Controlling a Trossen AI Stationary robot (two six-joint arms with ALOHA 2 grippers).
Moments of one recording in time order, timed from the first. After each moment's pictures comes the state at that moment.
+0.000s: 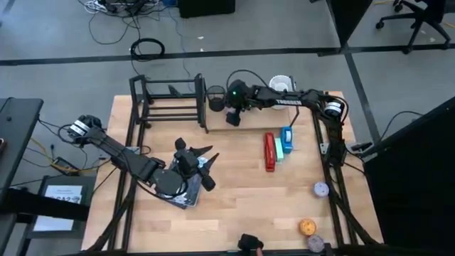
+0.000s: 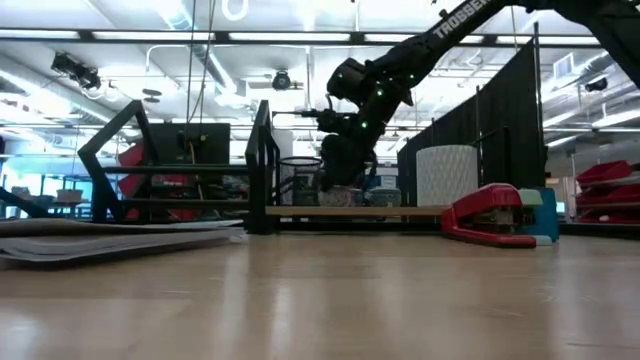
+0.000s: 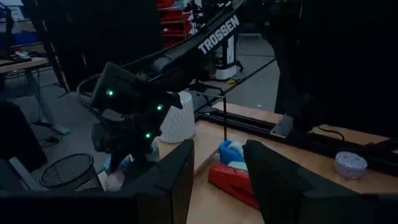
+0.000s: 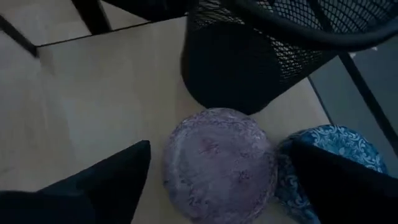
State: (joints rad) left arm -0.54 1.40 1.10 0.09 -1.19 -0.19; right arm -0.44 1.96 1.49 -0.39 0.05 -0.19
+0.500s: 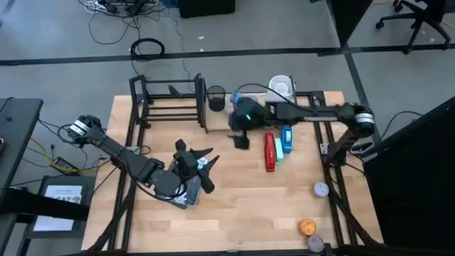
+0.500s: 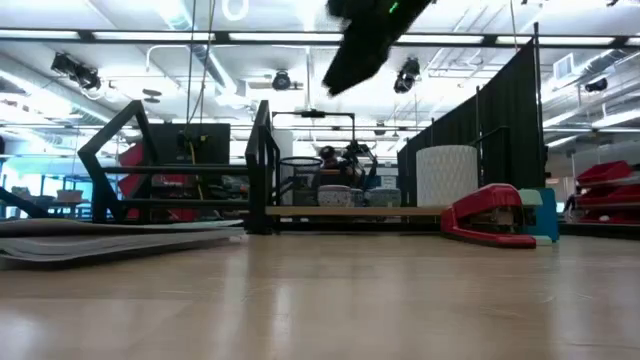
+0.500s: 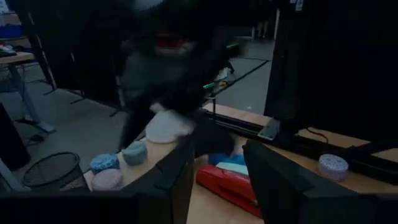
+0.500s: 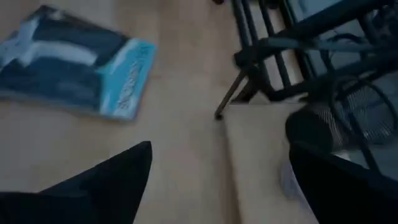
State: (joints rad) left arm -0.55 1.40 1.10 0.11 -1.14 -0.23; right arm -0.01 1.57 1.42 -0.62 0.25 -0.11
